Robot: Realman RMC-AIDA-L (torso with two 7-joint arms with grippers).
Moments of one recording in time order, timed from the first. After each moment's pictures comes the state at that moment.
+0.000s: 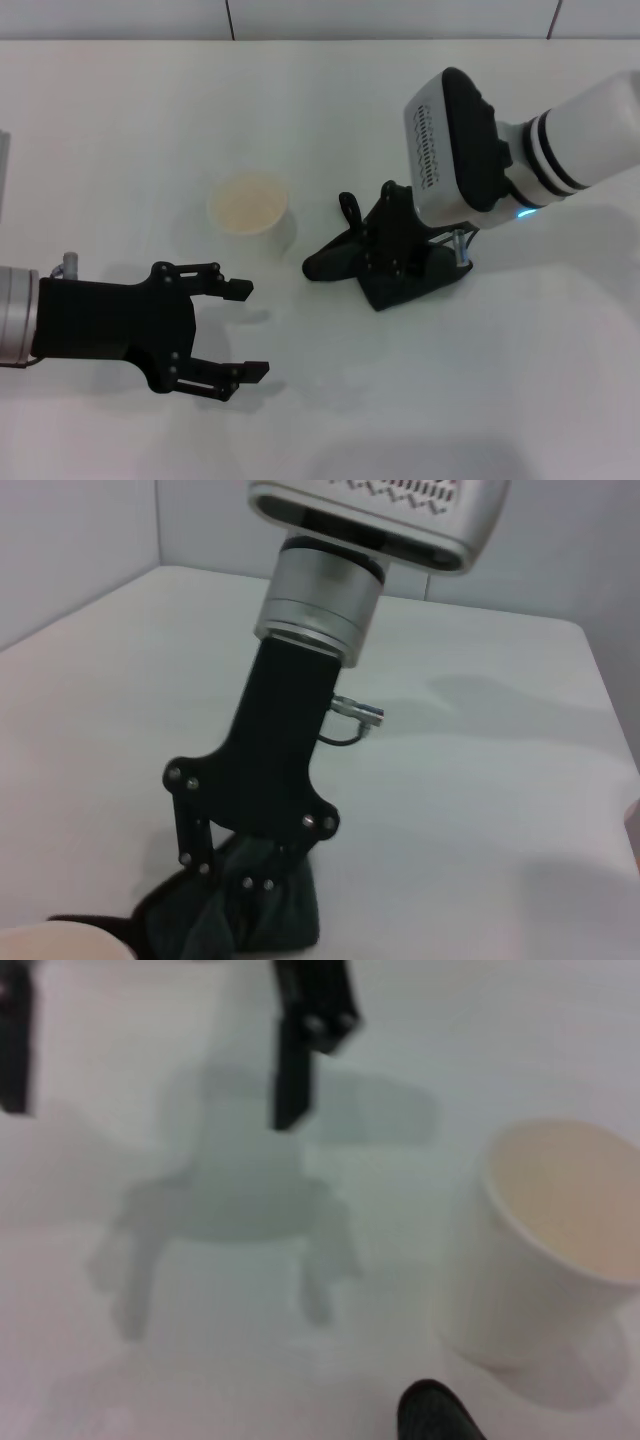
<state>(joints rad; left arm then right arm) -0.26 -2.08 1.14 1.17 1.95 1.68 -1.48 0.79 2.01 -1.71 -0.85 -1.98 -1.03 1.61</state>
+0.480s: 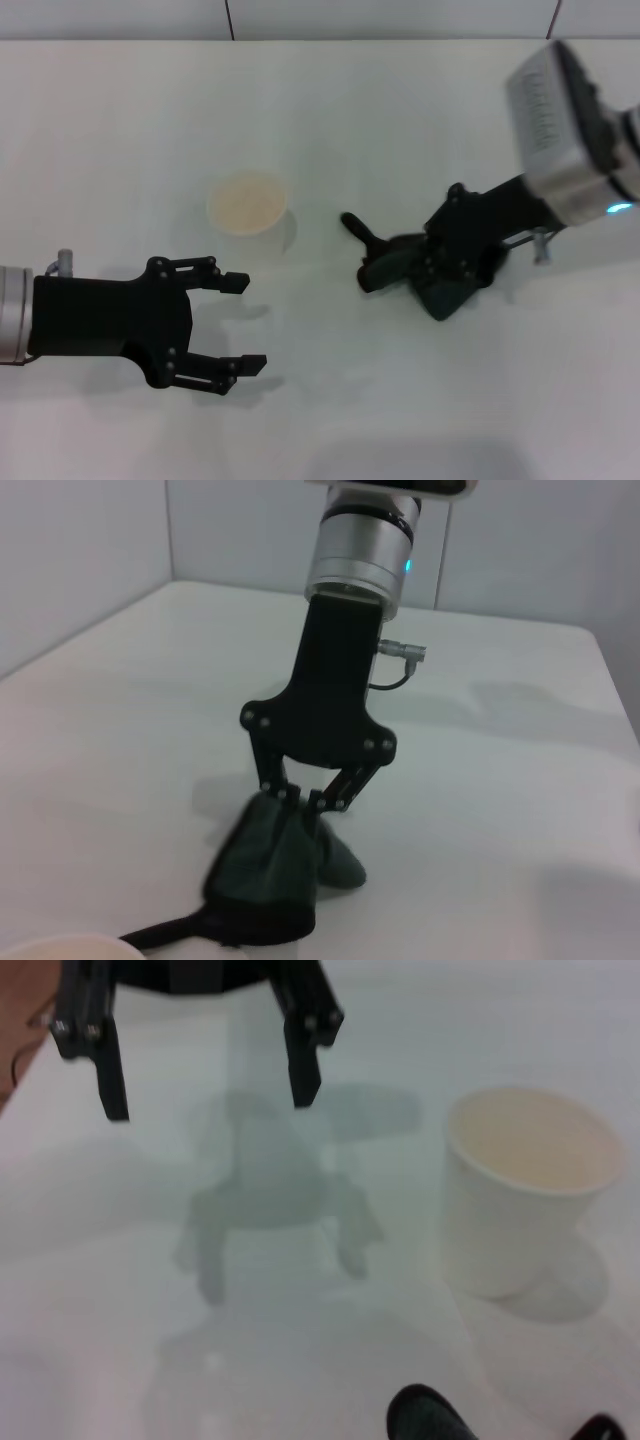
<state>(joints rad) -0.25 -2.08 1.13 1.17 1.93 1.67 -1.45 0.71 2.00 -1.36 -0.86 -2.07 -1.34 1.51</state>
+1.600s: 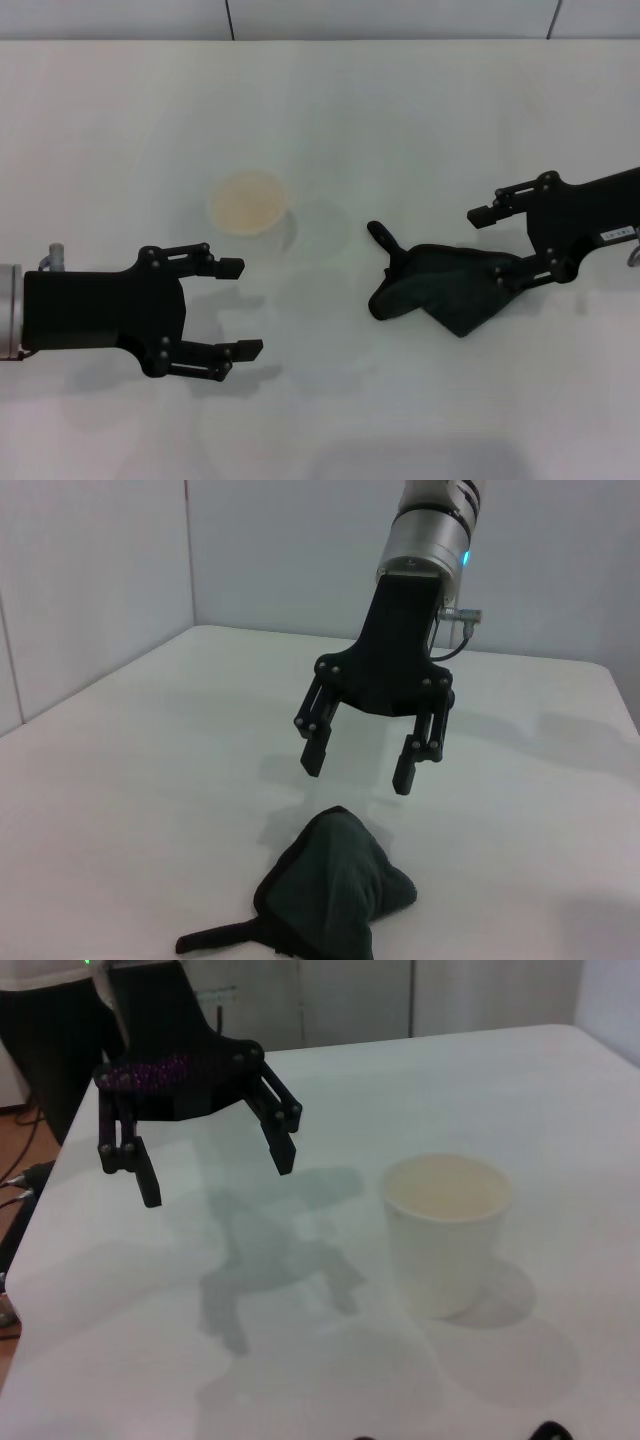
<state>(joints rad) -0.26 -2.08 1.08 1.08 1.88 1.67 -1.37 0.57 1.99 -1.03 -0.93 -2.06 -1.58 1.45</state>
